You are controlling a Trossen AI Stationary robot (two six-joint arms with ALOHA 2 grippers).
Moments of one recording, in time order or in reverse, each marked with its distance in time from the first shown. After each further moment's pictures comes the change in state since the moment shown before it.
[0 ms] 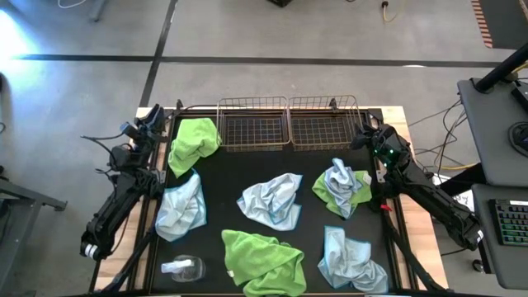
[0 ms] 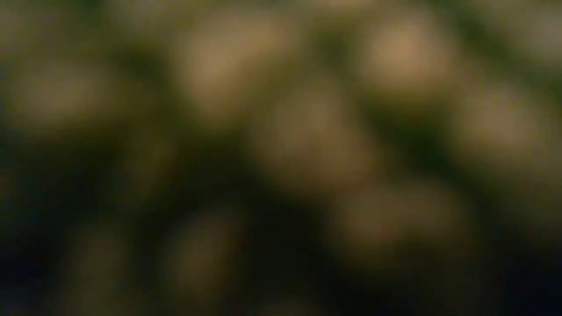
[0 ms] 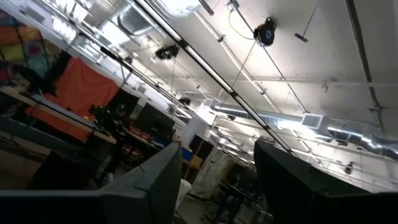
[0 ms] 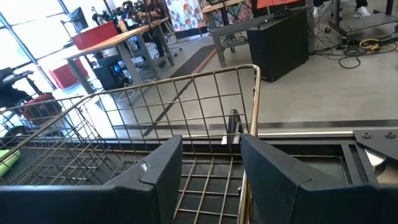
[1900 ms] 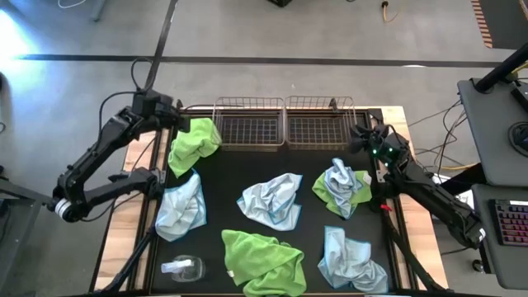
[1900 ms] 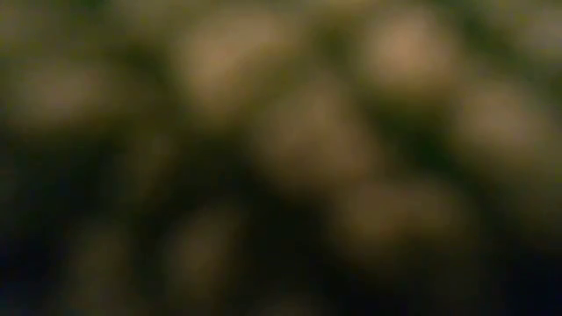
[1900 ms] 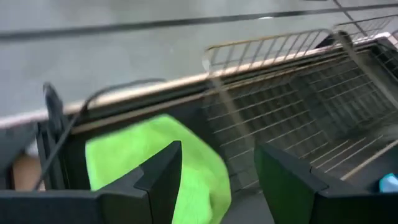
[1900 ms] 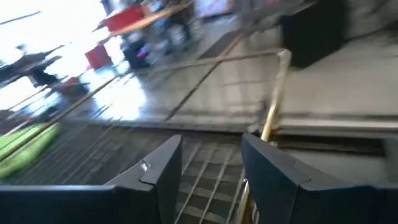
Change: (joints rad) left arm -0.144 0.785 0.834 -1.249 0.002 0.351; right arm 0.000 0.086 0.041 -0.007 -0.191 0.019
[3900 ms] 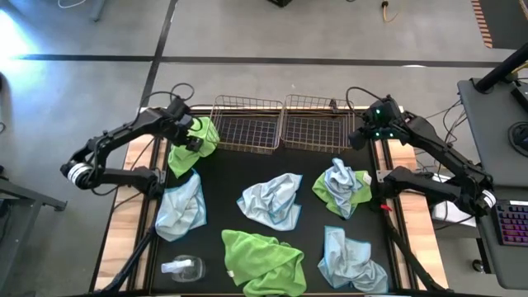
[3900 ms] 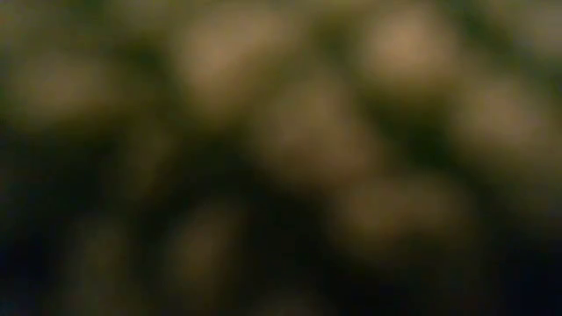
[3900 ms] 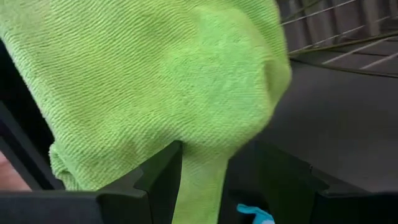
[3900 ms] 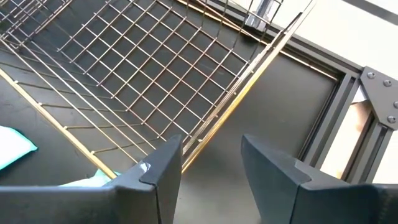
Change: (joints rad) left arm -0.005 0.384 -0.116 -0.146 0.060 0.108; right arm 0.000 0.547 0.741 -0.926 -0.033 -0.270
